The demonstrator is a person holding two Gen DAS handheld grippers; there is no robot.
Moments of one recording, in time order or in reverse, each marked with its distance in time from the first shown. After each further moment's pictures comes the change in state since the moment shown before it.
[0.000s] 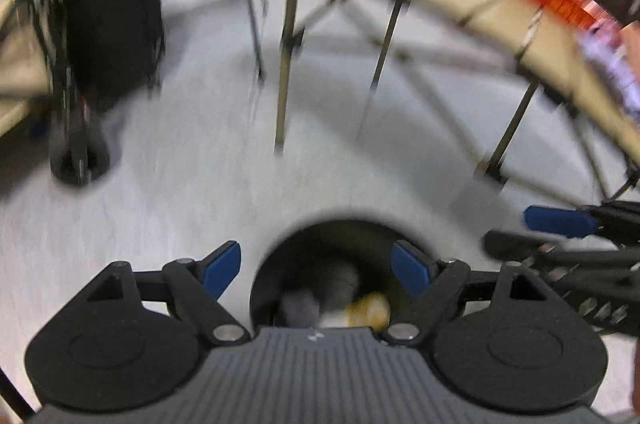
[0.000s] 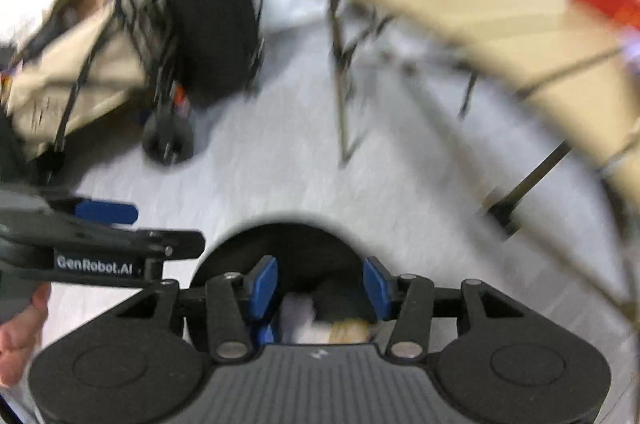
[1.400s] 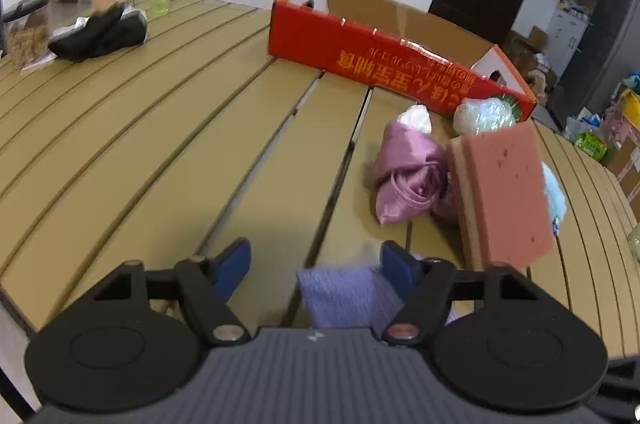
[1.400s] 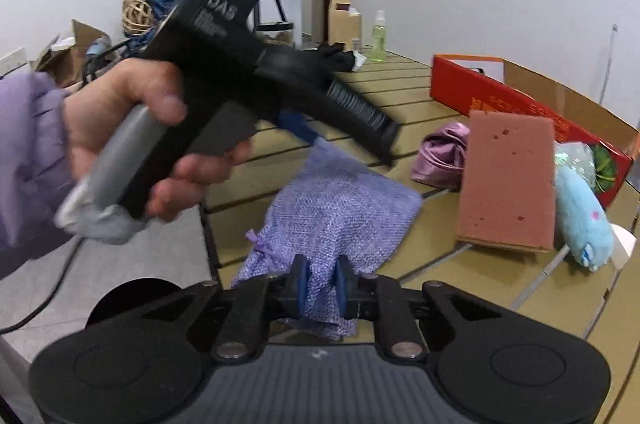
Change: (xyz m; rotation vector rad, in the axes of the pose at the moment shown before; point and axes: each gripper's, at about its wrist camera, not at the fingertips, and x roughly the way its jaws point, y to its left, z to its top) left arm 0.083 -0.239 0.169 0.239 -0.033 -0.372; right arm -0.060 -0.175 0.025 -0.075 -0.139 -0.078
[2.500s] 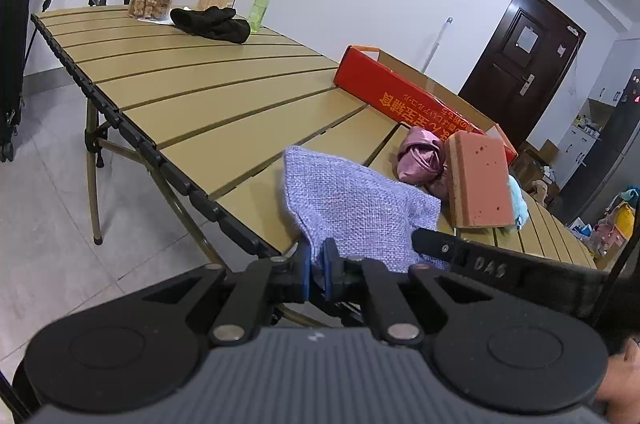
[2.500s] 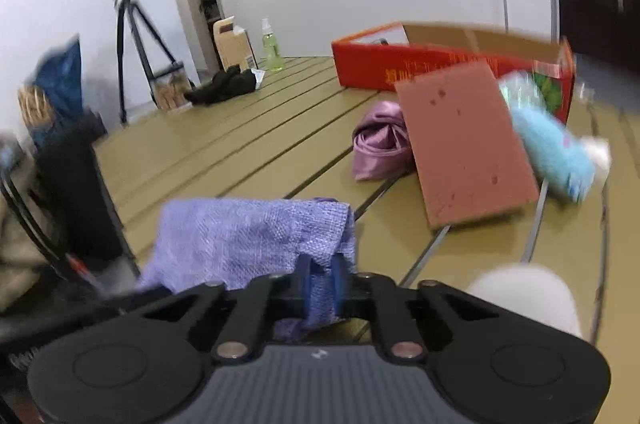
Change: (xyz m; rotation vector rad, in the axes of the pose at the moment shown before) left arm -0.090 0.030 -0.124 -0.265 -0.237 0.011; right arm 0.028 0.015 0.008 0.303 -0.047 -0.211
